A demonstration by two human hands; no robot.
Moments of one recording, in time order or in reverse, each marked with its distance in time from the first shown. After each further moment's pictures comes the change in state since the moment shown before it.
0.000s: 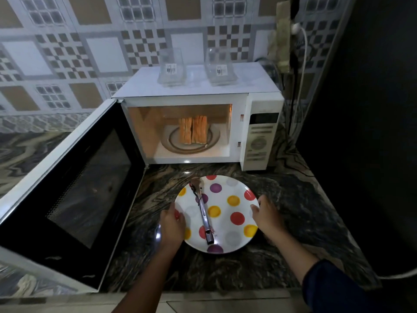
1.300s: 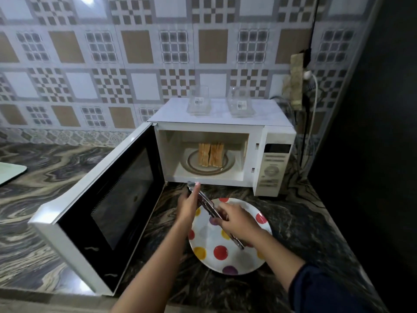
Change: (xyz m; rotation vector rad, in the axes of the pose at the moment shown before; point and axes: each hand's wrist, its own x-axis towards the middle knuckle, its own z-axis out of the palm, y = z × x) left_hand 0.034 0.077 -0.044 -0.862 -0.080 -0.178; right_hand -0.031 -0.108 -0.015 -0.021 -0.253 -0.645
